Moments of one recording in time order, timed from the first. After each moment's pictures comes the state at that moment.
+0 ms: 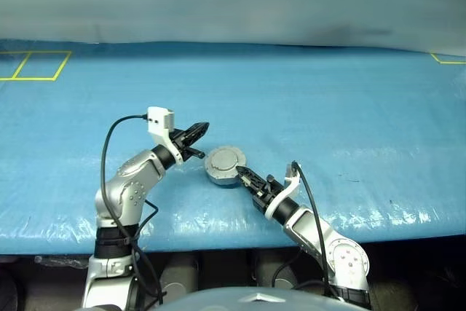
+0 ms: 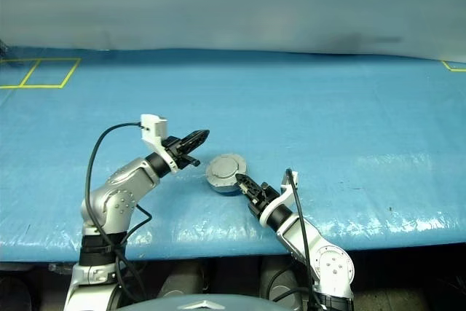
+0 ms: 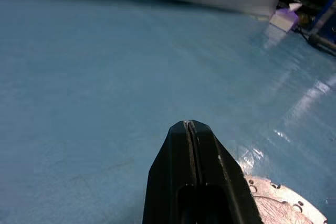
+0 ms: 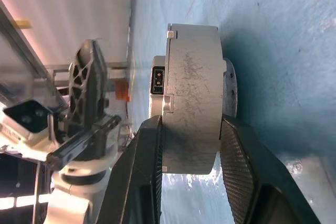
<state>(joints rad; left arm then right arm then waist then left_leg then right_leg) -0.24 0.11 0.20 -0.22 -0.58 0.76 -0.45 0.14 0.07 -0.12 -0.25 1.43 0.86 -0.13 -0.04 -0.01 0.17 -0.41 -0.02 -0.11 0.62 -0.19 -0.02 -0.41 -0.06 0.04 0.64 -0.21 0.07</state>
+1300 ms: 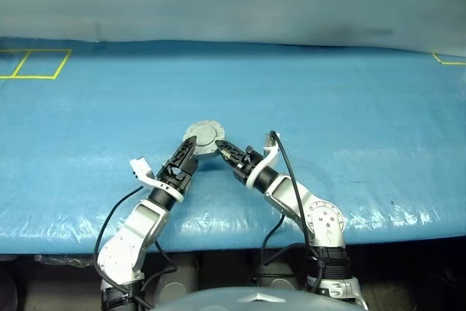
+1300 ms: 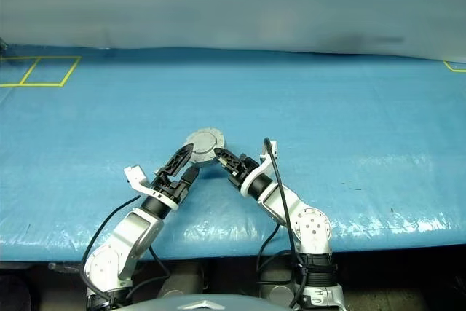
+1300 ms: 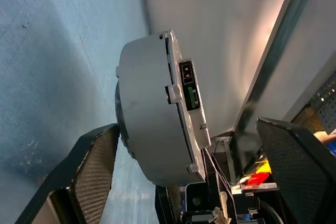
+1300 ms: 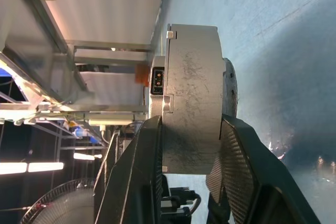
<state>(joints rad) 0.12 -0.07 0.22 -0.21 -1.51 0.71 -0.06 -0.13 0.08 -0.01 -0.13 1.46 0.82 -0.18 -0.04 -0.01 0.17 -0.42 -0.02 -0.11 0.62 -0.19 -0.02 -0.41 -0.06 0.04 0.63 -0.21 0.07</state>
